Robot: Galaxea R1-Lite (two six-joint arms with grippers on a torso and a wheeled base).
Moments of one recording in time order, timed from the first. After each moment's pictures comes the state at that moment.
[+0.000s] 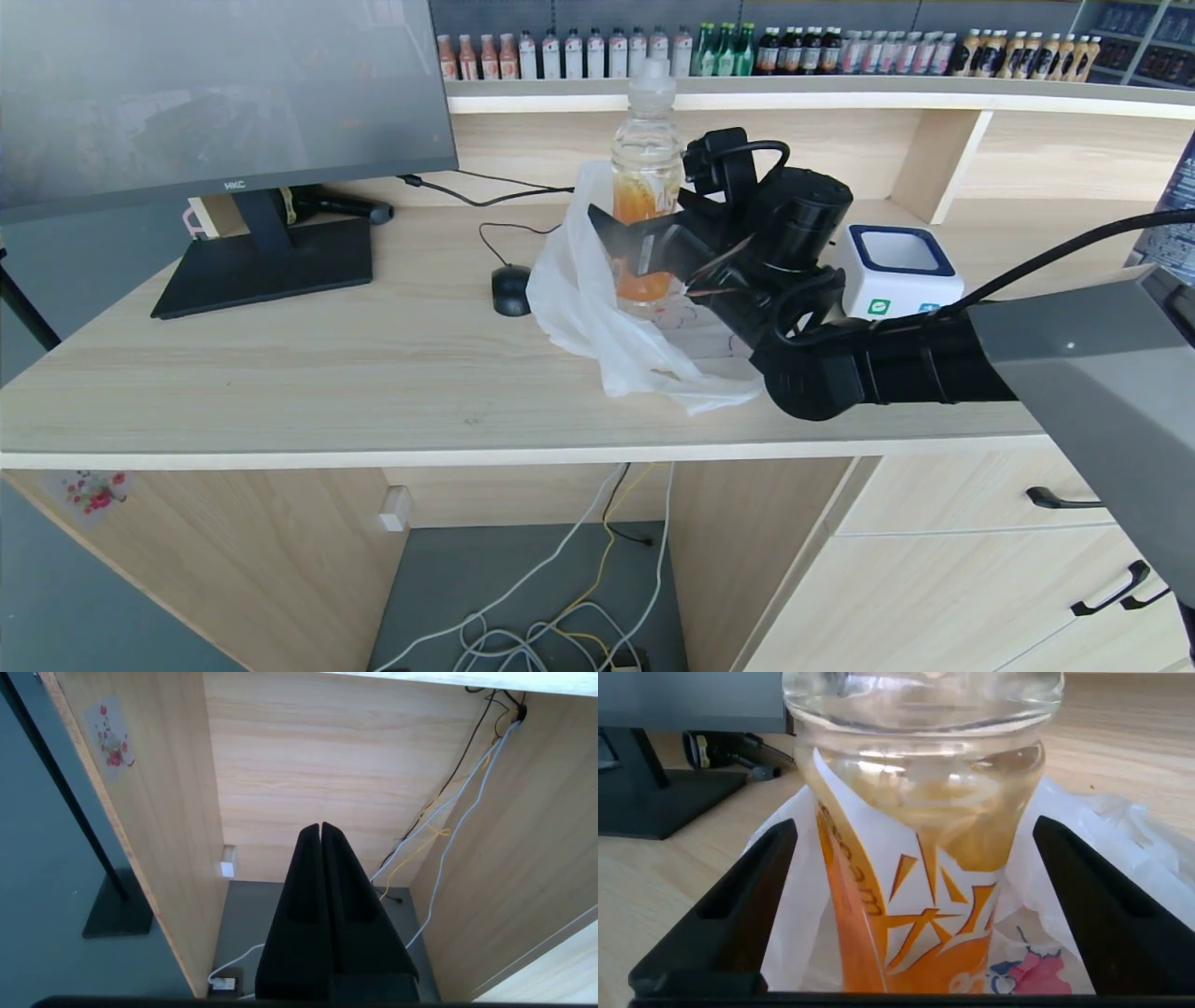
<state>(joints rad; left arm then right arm) 0.00 0.00 0.00 0.00 0.00 0.00 0.56 2.24 -1.66 -0.89 -0.03 -0.08</state>
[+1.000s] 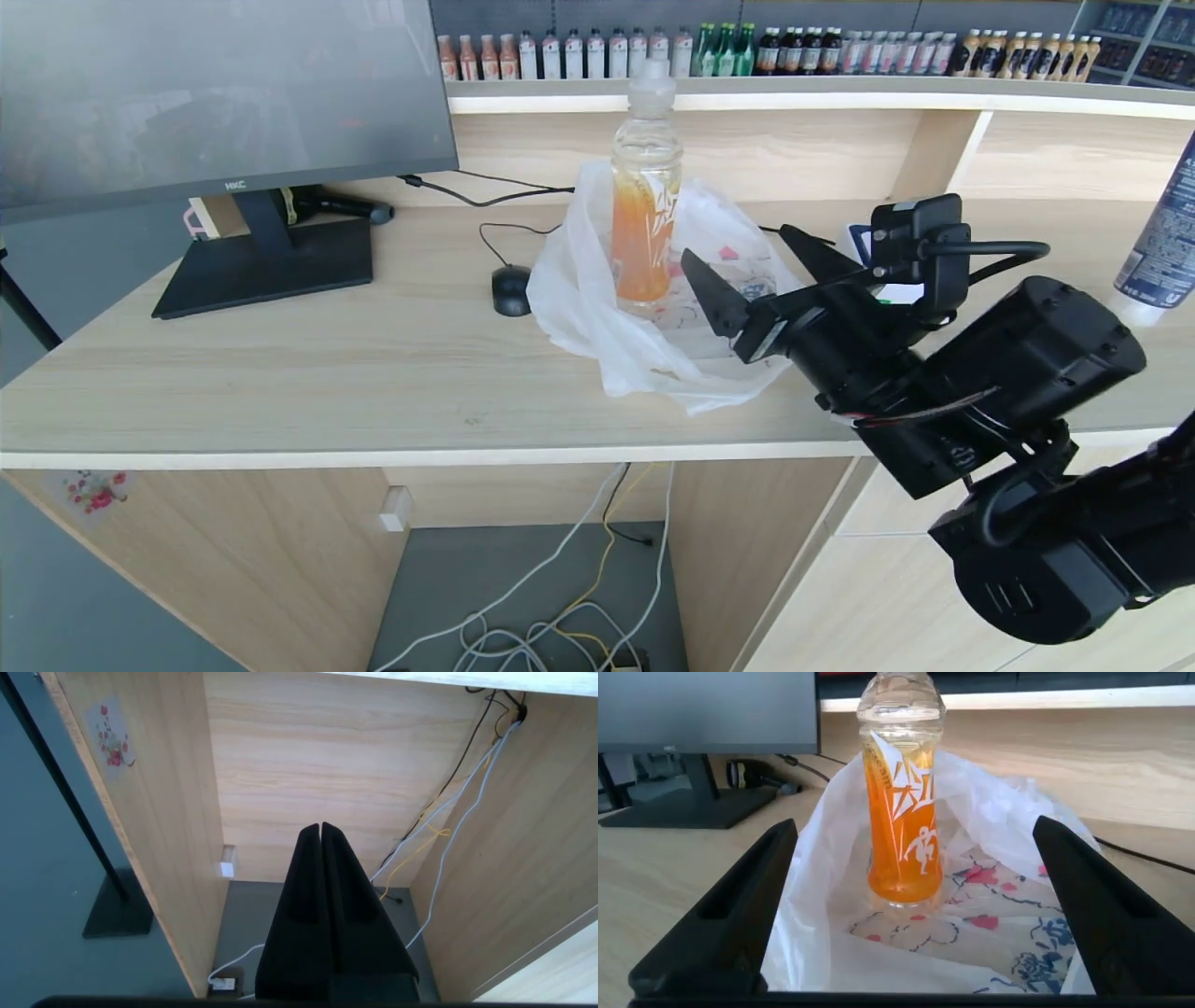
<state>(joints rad) 0.00 0.00 0.00 0.00 0.00 0.00 0.60 1.86 -0.74 -1.55 -0.10 -0.10</state>
